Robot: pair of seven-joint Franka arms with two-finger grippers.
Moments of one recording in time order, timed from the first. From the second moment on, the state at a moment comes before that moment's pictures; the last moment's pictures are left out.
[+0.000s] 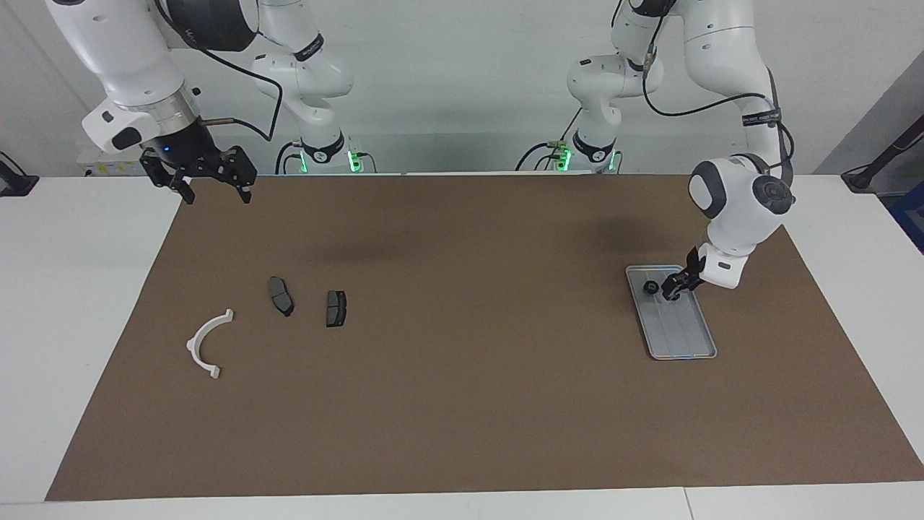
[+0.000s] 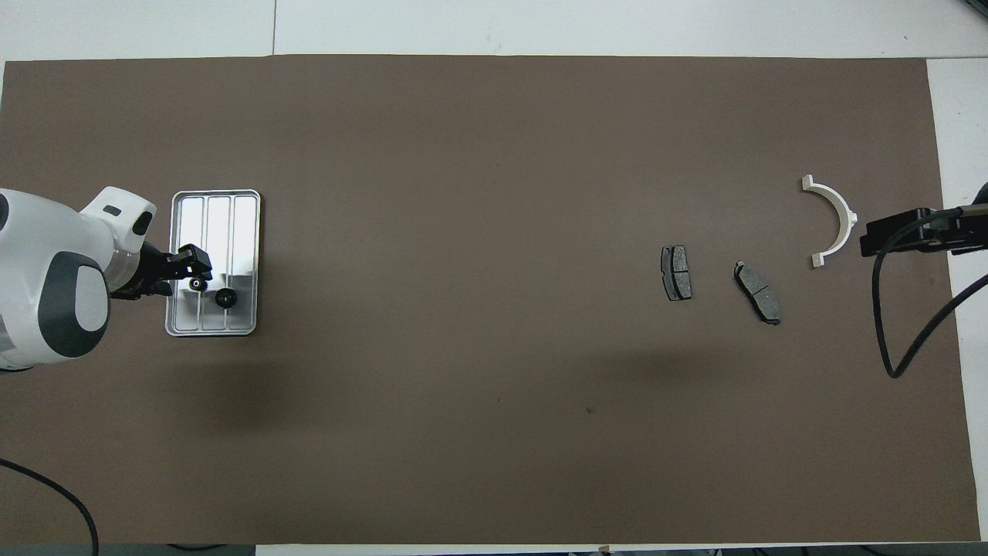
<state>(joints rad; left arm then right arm) 0.05 0.19 0.02 -2.11 -0.04 2.25 -0.20 -0.05 -0.05 0.01 -1.66 0.00 1.60 -0.03</state>
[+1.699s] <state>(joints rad) 0.03 0.01 0.01 -1.72 -0.04 1.63 -0.20 -0.06 -0.05 0.01 -1.66 -0.01 1.60 -0.03</state>
